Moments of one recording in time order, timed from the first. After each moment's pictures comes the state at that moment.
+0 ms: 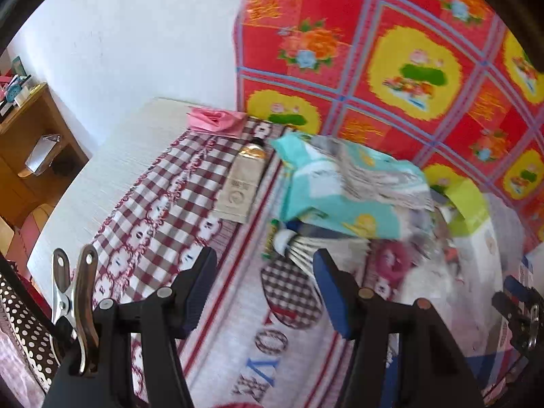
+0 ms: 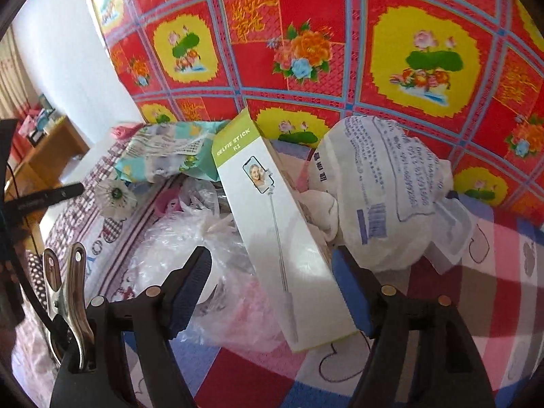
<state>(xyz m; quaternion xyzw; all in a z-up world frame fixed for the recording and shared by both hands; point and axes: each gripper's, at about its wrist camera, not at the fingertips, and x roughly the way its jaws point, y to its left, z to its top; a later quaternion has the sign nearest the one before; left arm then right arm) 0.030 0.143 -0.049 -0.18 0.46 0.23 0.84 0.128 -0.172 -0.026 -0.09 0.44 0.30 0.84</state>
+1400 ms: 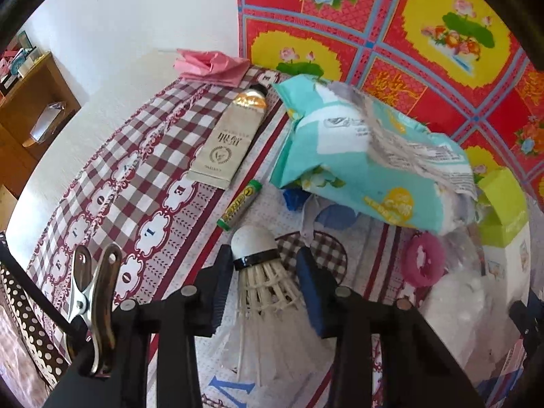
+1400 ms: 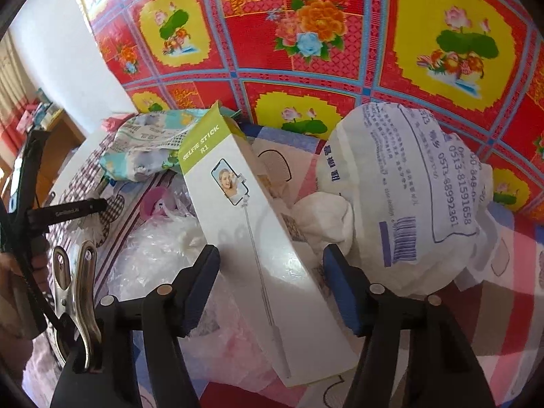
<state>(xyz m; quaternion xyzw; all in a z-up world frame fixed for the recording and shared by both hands) 0.056 0.144 -0.103 -0.20 0.50 0.26 0.80 0.151 -0.152 -0.043 -0.09 0.46 0.31 0.83</state>
